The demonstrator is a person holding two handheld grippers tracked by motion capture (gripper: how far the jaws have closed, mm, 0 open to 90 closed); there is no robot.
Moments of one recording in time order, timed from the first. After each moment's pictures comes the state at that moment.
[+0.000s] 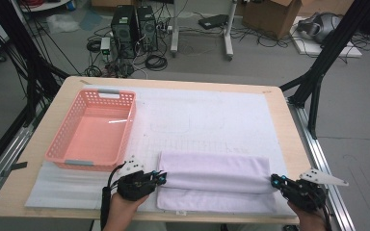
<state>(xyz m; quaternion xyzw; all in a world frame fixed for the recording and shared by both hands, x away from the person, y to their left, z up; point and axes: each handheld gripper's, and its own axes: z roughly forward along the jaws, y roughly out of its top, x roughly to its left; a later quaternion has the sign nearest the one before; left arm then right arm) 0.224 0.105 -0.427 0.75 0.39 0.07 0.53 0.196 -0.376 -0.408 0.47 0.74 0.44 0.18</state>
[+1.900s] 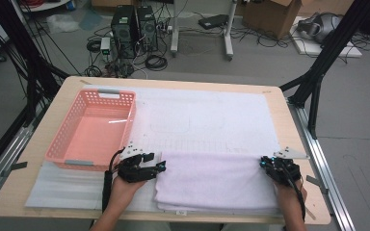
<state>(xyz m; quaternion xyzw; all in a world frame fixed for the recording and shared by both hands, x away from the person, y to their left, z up) 0.284 0.114 -0.448 0.74 0.43 0.10 0.51 0.278 -0.354 -0.442 0.49 0.76 0.33 0.26</state>
